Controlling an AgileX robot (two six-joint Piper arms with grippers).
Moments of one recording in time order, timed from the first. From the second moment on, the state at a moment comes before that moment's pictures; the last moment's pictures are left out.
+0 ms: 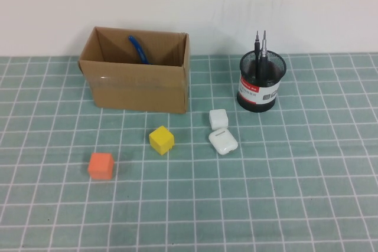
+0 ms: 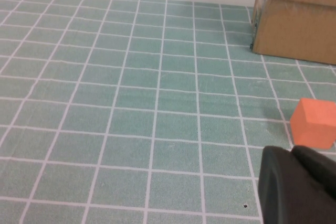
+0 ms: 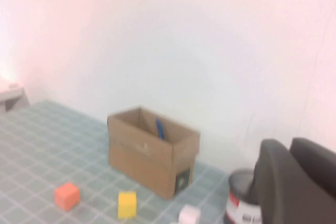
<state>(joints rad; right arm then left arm) 0.71 0.05 -0.61 -0.20 0.57 0.09 -0.04 -0.01 0.03 0.05 0.35 -0.08</state>
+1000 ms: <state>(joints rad) -0.13 0.06 -0.06 -0.22 0.08 0.20 -0.04 -0.01 0.03 0.05 0.35 -0.08</state>
